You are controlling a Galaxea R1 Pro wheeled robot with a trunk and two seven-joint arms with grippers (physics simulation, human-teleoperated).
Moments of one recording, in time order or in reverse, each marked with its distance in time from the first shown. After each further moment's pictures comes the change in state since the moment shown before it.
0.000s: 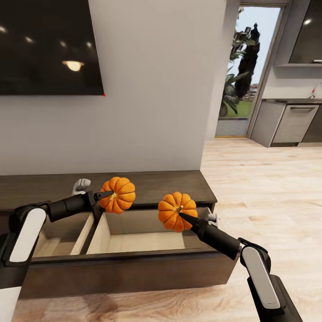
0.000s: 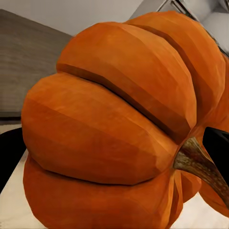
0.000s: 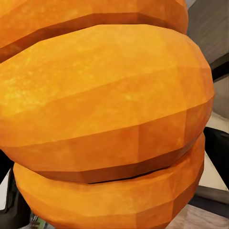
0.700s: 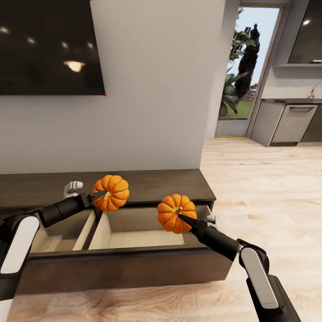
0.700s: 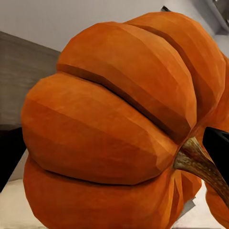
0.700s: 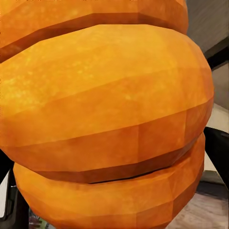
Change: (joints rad) left arm 0.070 0.011 0.041 -0.045 -0.007 -0.126 0.000; right arm 0.000 0.000 0.005 0.024 0.002 0.000 0.000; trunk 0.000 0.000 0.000
